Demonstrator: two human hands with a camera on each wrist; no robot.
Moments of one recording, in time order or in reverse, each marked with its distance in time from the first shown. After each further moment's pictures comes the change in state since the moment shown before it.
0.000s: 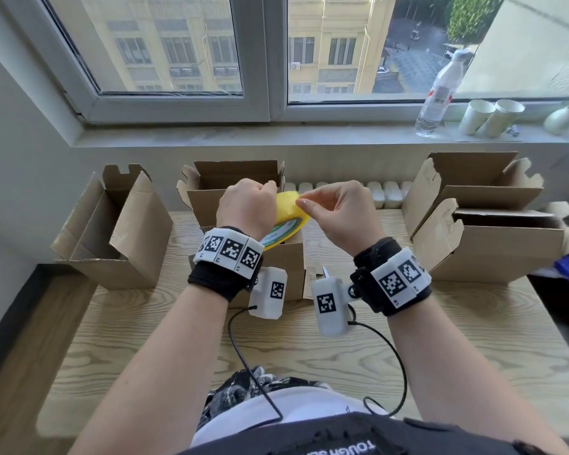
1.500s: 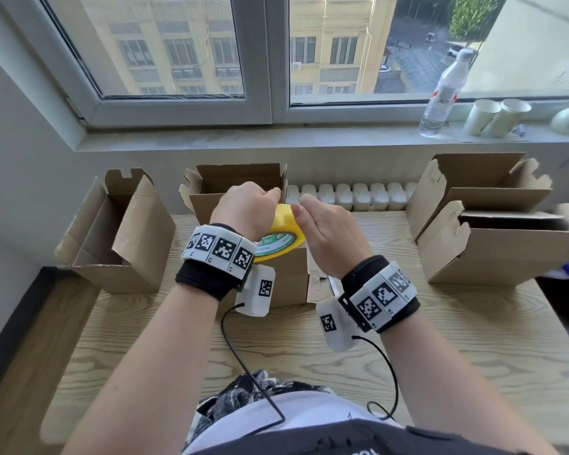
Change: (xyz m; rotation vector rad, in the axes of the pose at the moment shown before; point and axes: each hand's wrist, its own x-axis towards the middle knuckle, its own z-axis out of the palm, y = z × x) left_hand 0.014 -0.003 -0.012 0.177 -0.181 0.028; right_hand -0.012 0.002 0.020 -0.294 -0.135 -0.252
